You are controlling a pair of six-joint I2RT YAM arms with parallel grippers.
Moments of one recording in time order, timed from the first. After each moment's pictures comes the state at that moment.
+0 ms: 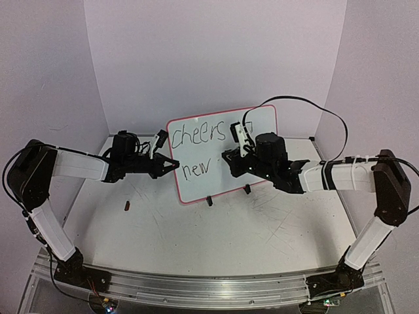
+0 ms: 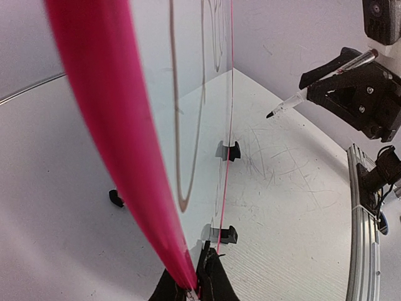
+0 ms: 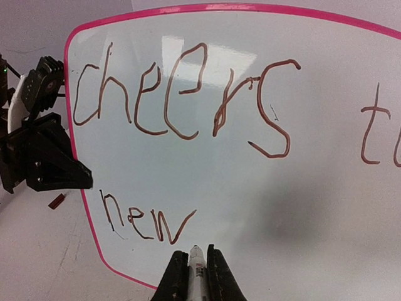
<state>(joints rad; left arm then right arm) -0.45 1.69 0.91 0.37 0.67 -0.08 0.79 1.67 1.05 0.33 0.06 0.12</state>
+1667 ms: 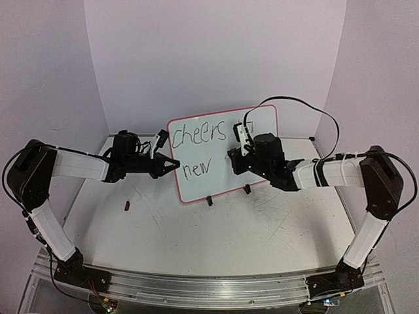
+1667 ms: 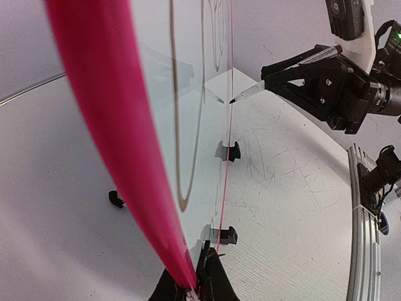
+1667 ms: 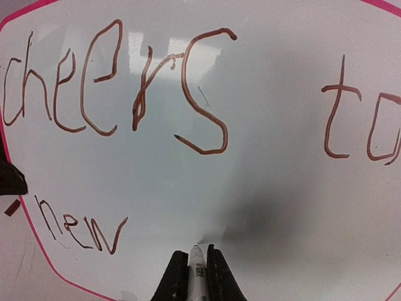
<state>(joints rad) -0.46 1.68 0.92 0.36 0.66 -0.08 0.73 1.75 1.08 0.36 0.16 0.09</state>
